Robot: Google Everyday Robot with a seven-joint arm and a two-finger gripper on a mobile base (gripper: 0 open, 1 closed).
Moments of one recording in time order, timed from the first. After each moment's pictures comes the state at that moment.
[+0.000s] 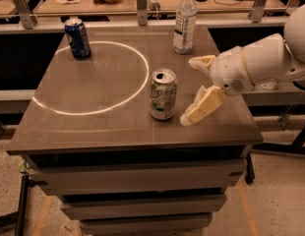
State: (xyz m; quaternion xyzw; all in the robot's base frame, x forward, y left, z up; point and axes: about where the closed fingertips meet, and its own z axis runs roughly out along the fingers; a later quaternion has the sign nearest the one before) arm 0.525 -0.094 0.889 -0.57 0.69 0.22 0.38
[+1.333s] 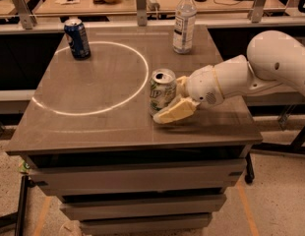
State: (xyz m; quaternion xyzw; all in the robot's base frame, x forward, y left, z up) arm 0.527 -0.037 0.842 -0.57 0.66 0.32 0.36
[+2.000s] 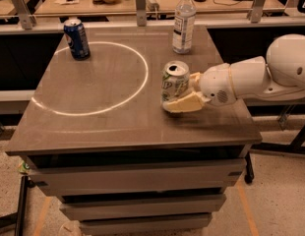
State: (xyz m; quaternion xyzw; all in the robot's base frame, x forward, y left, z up) arm 0.540 -0.065 0.854 -0.51 0.69 0.30 0.41
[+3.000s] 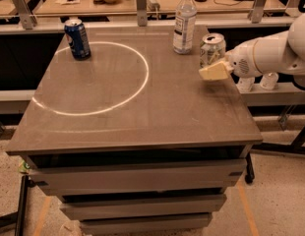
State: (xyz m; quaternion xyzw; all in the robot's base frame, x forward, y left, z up) arm 0.644 -0.189 0.873 -0.35 0.82 0.13 0.43
